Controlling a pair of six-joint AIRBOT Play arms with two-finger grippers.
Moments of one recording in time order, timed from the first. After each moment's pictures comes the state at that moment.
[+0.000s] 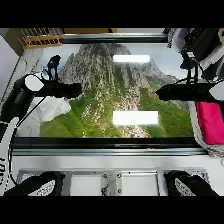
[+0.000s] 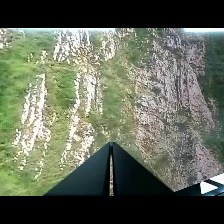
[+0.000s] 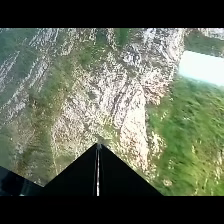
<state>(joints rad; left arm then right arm) -0.14 -1.24 1.20 1.10 -1.01 -1.54 0.03 -1.01 1.14 -1.05 1.07 1.28</state>
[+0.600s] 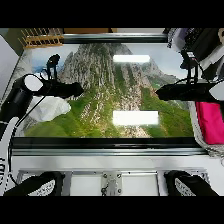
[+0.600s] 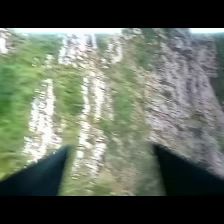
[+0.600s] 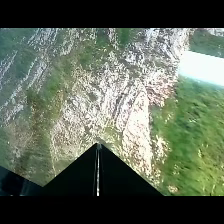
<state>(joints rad) -0.12 -1.24 1.21 1.16 -1.00 -1.53 0.03 -1.01 1.14 -1.05 1.07 1.28</state>
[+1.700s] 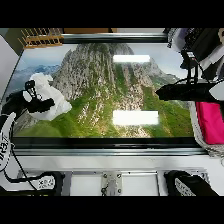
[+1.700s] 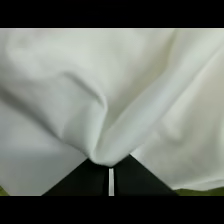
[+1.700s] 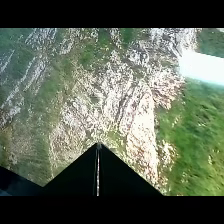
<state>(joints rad) 0.21 -1.47 1.07 1.52 -0.84 -1.64 0.03 -1.01 1.14 -1.05 1.07 1.28</state>
